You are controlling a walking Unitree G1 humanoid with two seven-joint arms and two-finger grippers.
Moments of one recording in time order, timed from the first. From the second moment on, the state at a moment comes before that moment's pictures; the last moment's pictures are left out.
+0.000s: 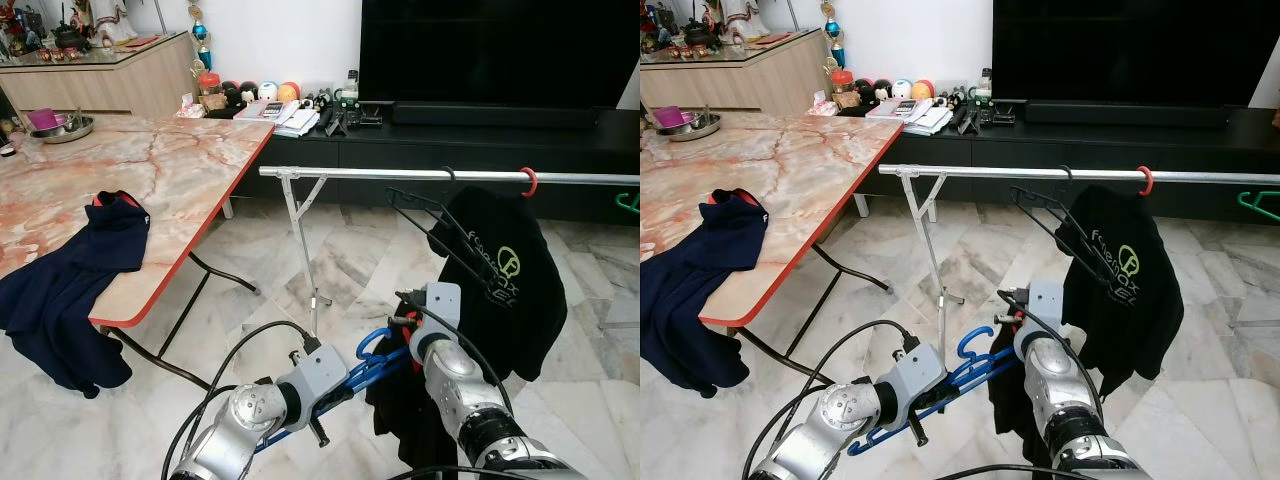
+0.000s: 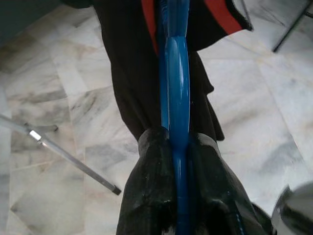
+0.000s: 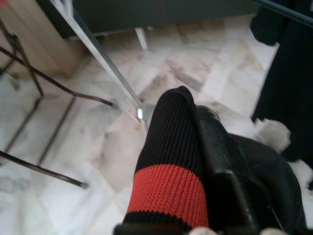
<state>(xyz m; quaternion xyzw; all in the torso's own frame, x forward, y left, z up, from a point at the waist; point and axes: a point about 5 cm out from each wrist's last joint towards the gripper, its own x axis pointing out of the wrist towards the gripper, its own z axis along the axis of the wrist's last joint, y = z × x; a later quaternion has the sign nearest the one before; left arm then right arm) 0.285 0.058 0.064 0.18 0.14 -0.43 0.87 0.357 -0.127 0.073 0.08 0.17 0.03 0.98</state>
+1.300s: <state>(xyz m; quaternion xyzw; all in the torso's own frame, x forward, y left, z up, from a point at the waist) 0.290 0.042 0.076 0.06 0.12 -0.45 0.88 0.348 -0.103 0.098 0.02 0.07 0.20 0.98</state>
